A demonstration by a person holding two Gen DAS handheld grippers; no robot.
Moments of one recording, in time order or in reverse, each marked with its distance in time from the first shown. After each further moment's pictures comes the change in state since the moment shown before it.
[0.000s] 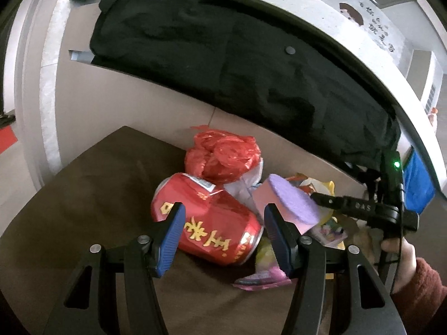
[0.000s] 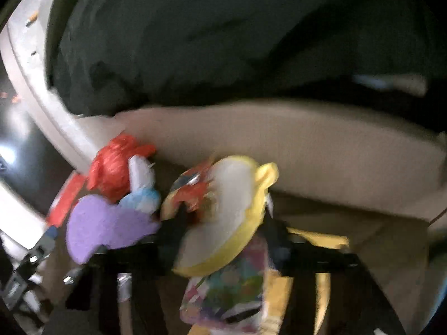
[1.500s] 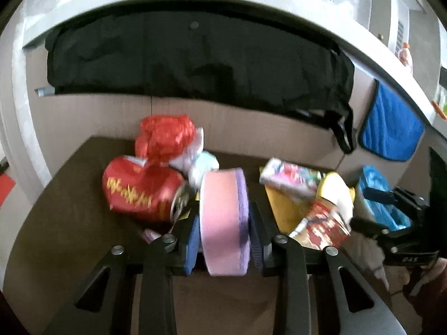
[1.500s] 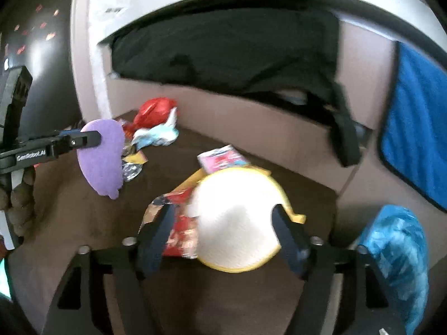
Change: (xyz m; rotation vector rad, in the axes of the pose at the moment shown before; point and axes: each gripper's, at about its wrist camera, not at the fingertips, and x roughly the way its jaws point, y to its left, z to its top) left arm -0.027 -0.078 -0.026 0.256 0.117 -0.005; right arm -0.137 0.008 -0.123 -0.362 -0.135 -0.161
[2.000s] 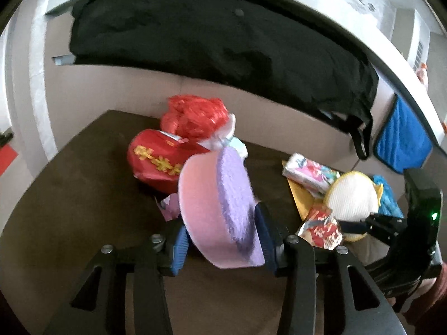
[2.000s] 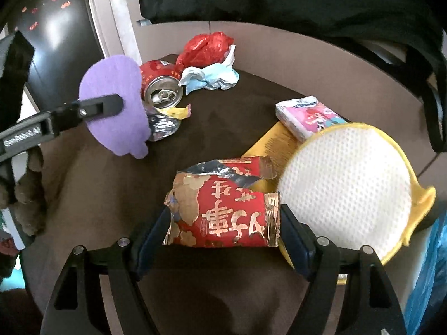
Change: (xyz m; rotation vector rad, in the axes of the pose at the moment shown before) left arm 0.000 0.036 -0.013 -0.124 0.002 0.029; right arm 0.070 0.054 0.000 -0.045 0.246 0.171
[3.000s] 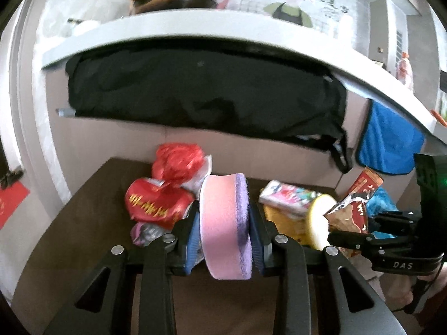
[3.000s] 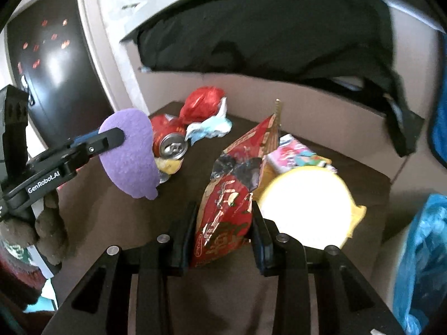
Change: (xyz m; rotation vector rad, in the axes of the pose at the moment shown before) left arm -0.049 -0.064 0.011 0.134 -0.149 0.045; right arm -0.073 -0.012 -0.004 0.116 -0.191 0.041
